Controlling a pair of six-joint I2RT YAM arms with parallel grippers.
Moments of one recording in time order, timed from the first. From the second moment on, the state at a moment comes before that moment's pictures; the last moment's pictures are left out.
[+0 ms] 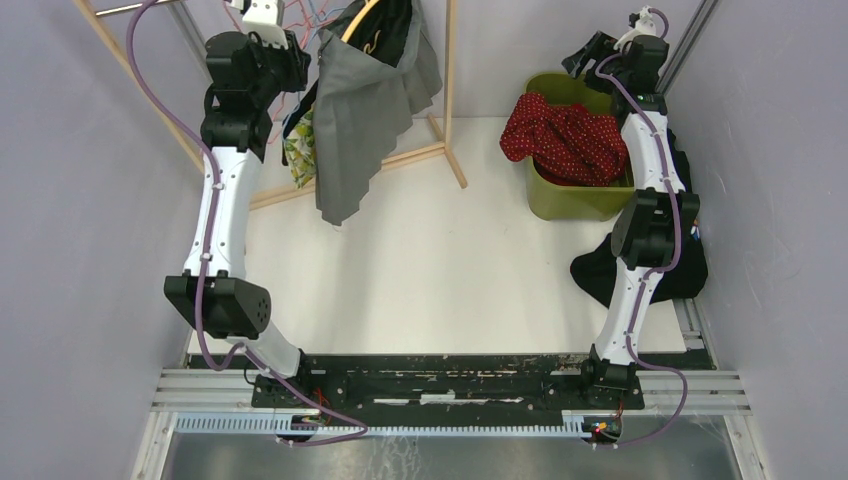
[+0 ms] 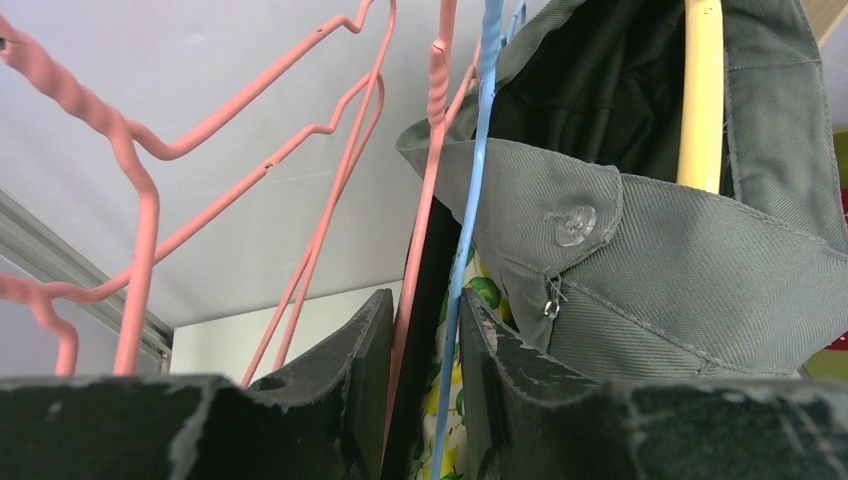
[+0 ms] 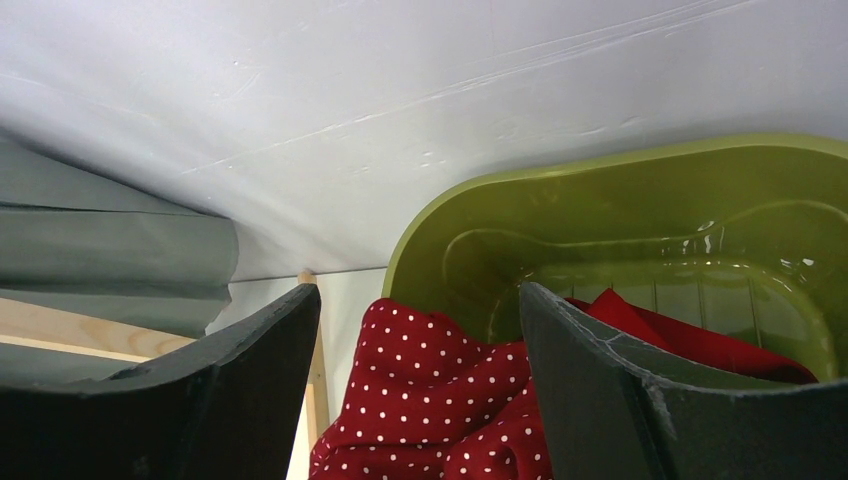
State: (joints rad) left arm -0.03 1.65 1.93 -0.32 0.19 0.05; right arm -0.12 2.22 2.21 -0.17 -0.33 0.43
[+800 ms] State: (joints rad) left arm -0.03 1.57 1.87 -0.31 0.24 0.05; right arm -0.12 2.22 2.21 -0.17 -0.33 0.42
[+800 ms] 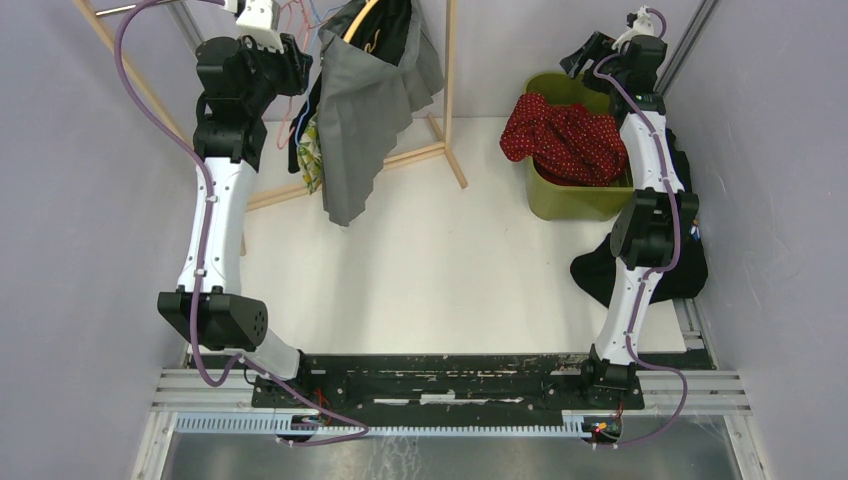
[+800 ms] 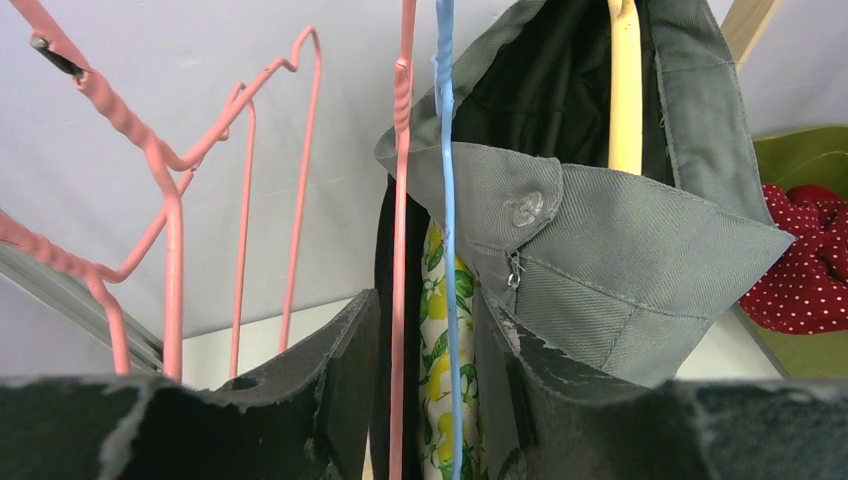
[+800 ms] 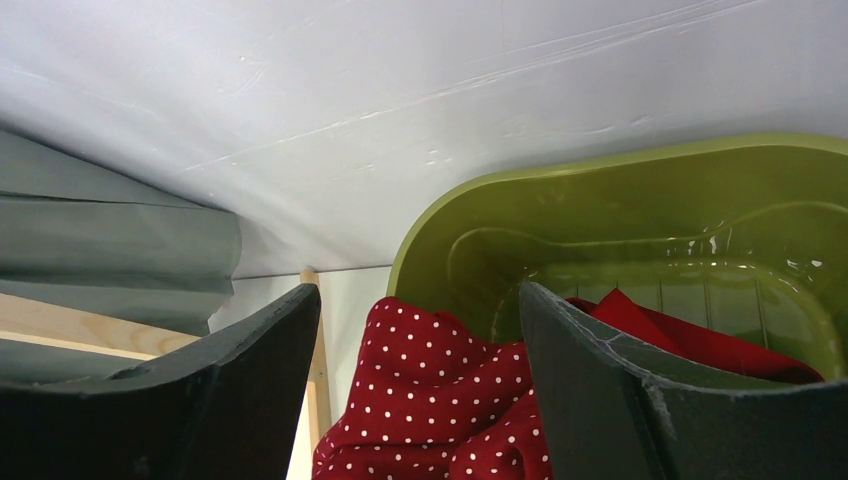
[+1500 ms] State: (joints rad) left arm -0.01 1.56 1.78 -0.31 0.23 0.05; right arm -0.12 2.22 2.21 -0.17 -0.33 0.42
